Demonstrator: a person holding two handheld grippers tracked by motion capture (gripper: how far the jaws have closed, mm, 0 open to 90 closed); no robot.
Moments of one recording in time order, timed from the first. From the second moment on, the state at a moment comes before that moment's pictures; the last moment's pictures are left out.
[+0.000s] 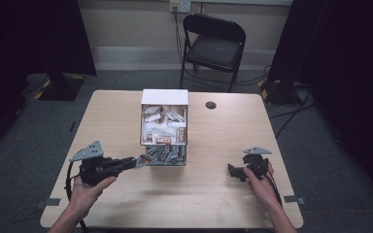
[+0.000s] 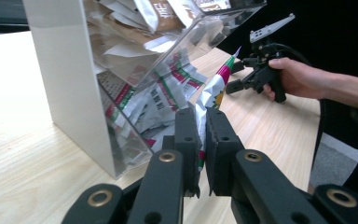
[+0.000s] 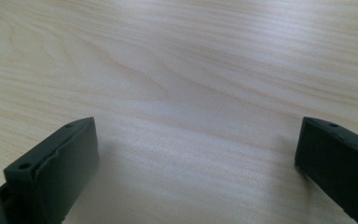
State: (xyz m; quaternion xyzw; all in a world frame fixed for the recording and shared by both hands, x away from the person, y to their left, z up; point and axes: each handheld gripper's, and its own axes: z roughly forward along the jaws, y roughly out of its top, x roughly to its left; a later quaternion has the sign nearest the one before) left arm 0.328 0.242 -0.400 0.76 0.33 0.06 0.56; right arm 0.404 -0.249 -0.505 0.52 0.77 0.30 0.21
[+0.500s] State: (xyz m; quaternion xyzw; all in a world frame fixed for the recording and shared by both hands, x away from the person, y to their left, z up) left arm 0.329 0.258 -0.401 0.75 0.36 0.07 0.55; right arm 0.404 -0.249 -0.505 0.52 0.77 0.30 0.21
